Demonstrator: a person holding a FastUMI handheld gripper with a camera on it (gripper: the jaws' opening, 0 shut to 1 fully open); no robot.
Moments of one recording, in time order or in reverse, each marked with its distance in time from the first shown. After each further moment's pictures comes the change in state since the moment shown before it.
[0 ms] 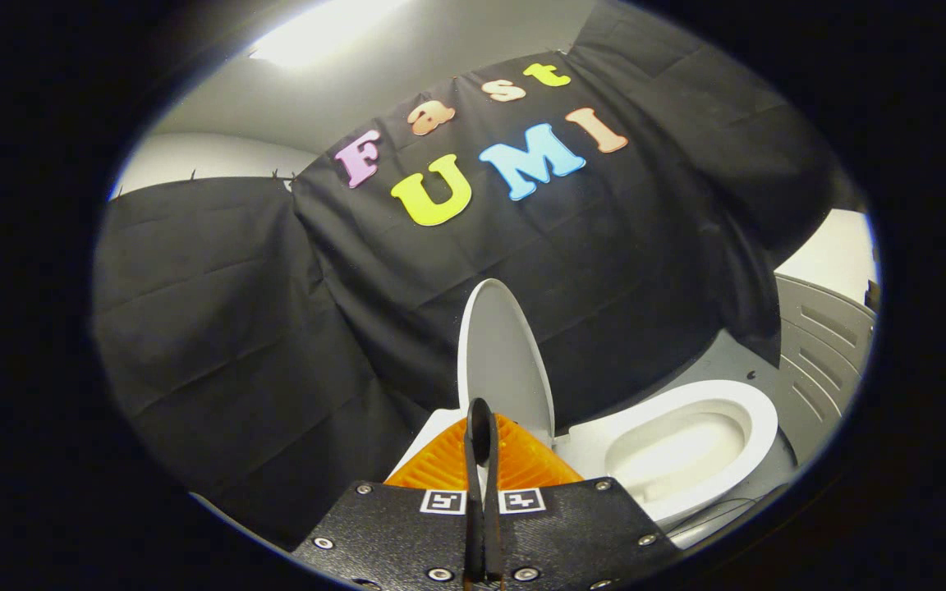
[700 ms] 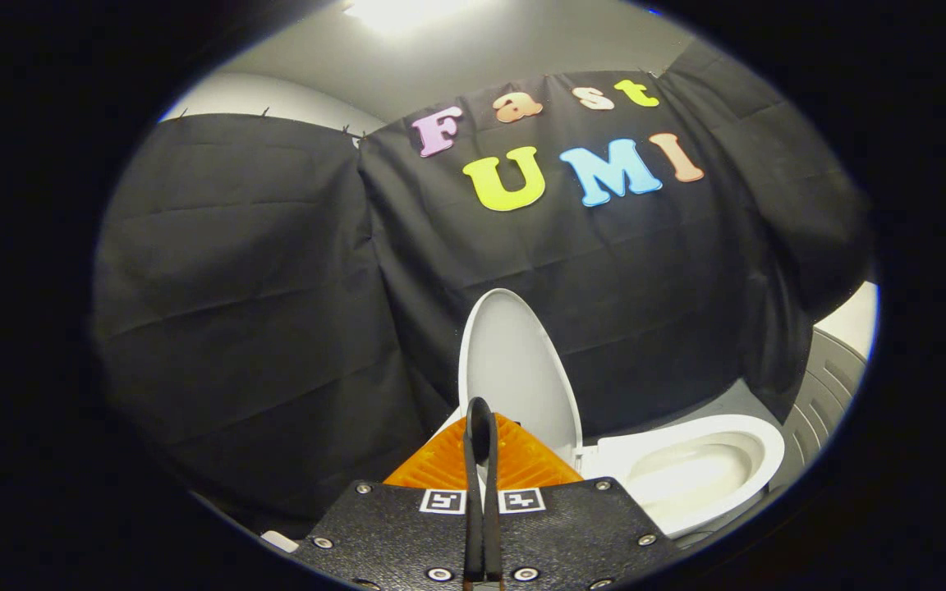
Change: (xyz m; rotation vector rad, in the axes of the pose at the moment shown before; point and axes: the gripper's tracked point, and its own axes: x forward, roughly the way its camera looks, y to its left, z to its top) arm 0.028 0.084 -0.042 -0.210 0.005 0.091
